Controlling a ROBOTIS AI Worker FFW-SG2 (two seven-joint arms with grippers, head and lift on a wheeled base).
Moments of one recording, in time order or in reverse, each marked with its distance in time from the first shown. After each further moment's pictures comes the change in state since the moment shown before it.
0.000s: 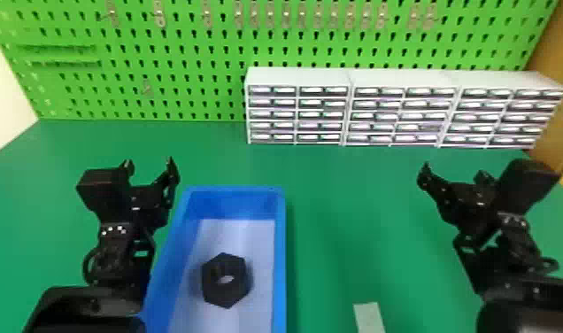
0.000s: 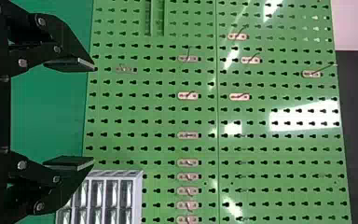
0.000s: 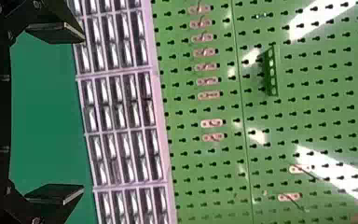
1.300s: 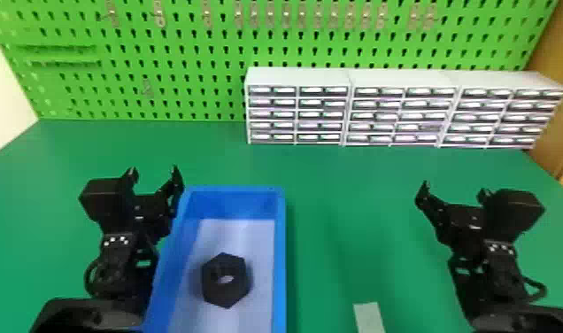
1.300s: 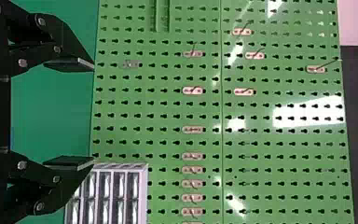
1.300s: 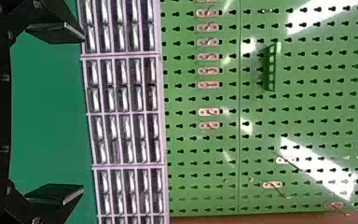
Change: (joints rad) left arm 0.045 0.000 -0.014 -0.031 0.001 0.000 0.000; right arm 0.056 -0.013 0.045 0.076 0.069 -0.178 -0.083
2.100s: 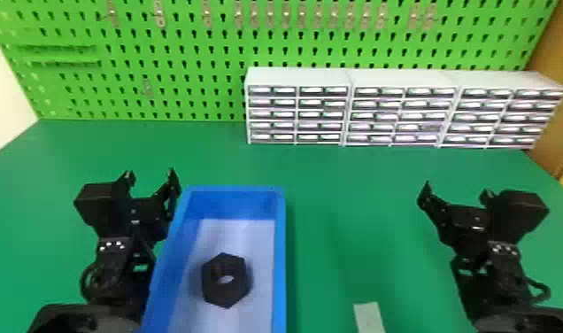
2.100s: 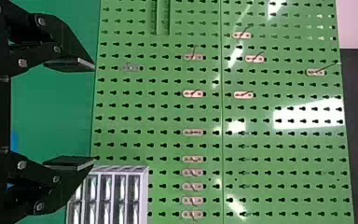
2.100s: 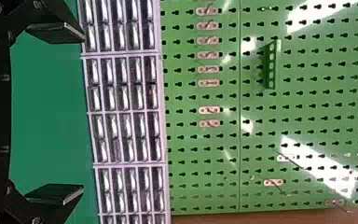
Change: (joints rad) left arm 0.021 0.000 0.004 -0.018 0.003 0.000 0.000; right arm 0.006 -0.007 -0.004 -0.007 -0.012 0.006 0.000
